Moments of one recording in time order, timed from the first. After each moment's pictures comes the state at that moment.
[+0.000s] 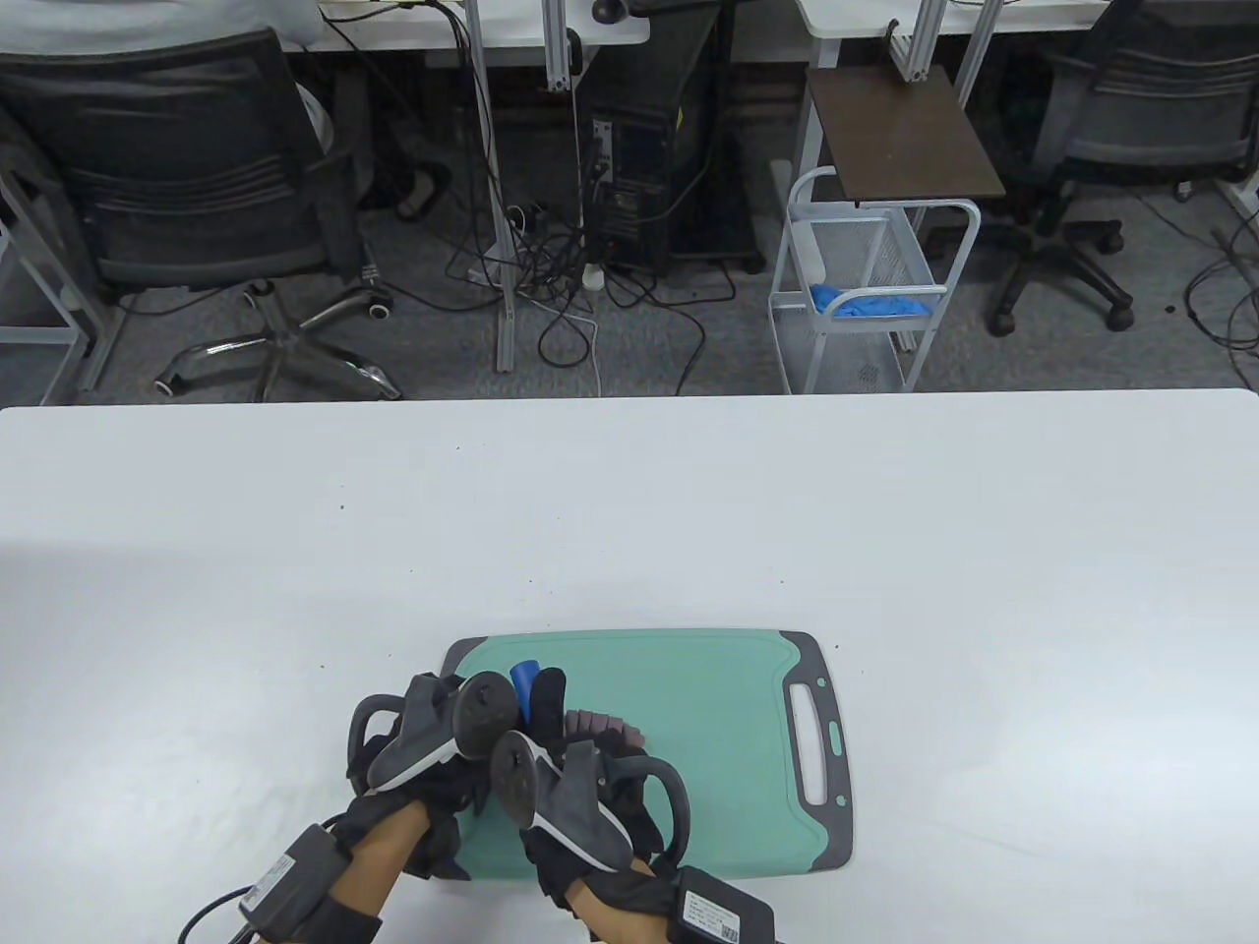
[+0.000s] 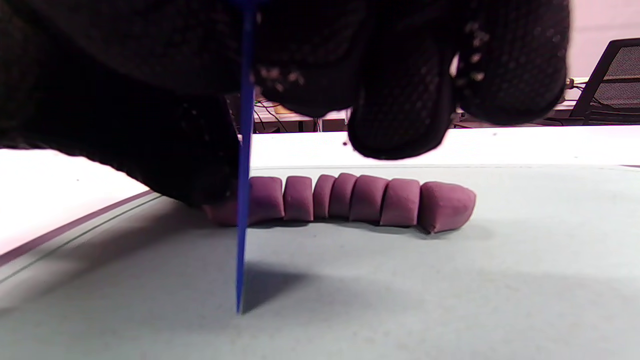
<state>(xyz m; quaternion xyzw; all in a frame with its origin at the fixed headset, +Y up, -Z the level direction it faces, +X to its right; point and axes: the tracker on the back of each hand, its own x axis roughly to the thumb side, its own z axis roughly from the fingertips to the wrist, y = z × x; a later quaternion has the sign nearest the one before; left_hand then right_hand) -0.184 -0.740 -0.281 -0.08 -0.12 0.03 0.99 -0.054 -0.697 -0.214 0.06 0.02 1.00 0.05</state>
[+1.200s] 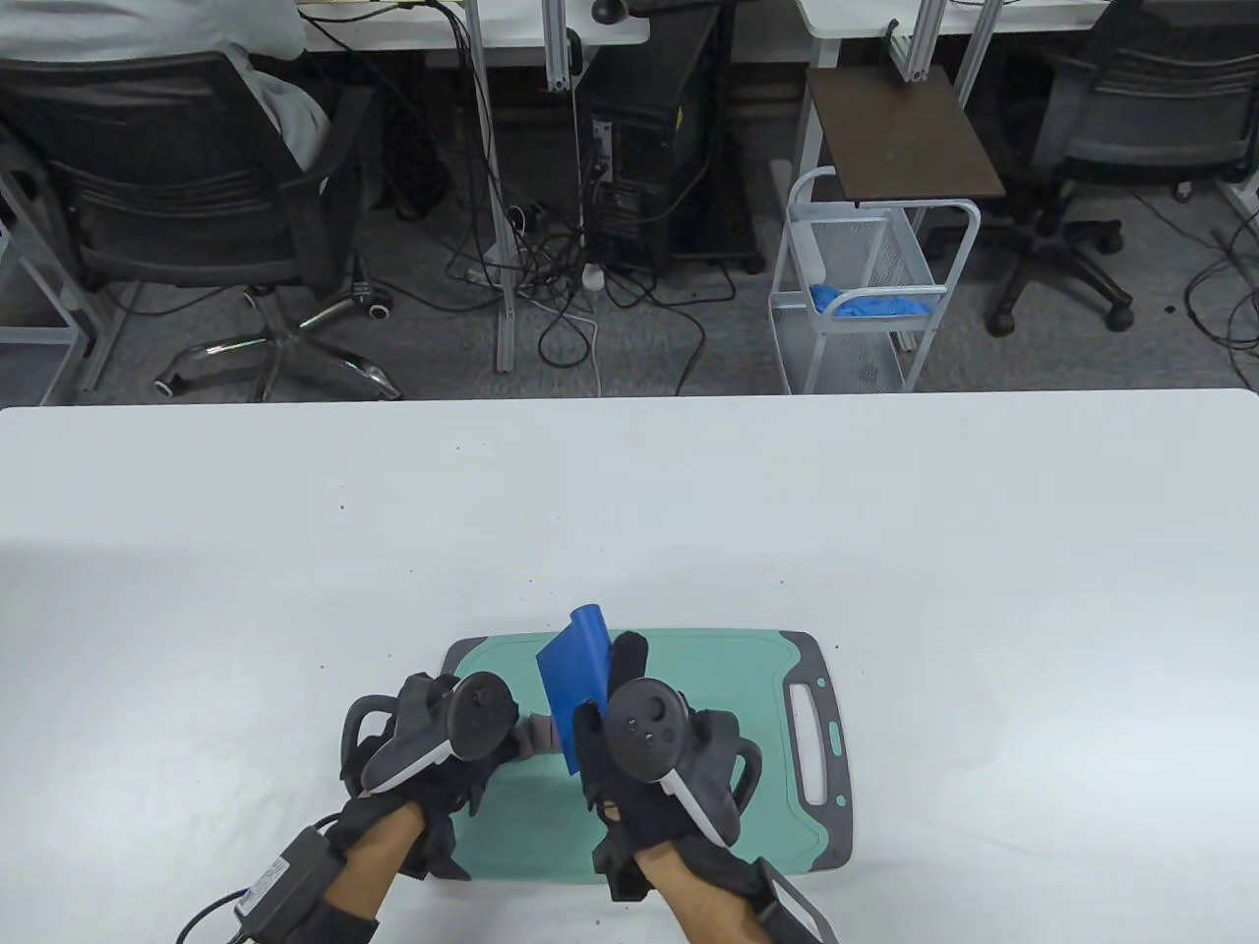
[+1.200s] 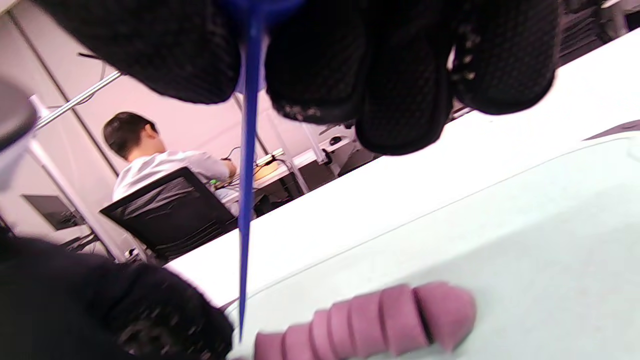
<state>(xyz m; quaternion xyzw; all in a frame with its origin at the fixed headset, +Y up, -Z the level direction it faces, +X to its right) -0.188 -0.736 -0.280 -0.08 -0.12 0.02 0.99 0.024 -0.660 -0.233 -0.02 -0.02 0.96 0.27</state>
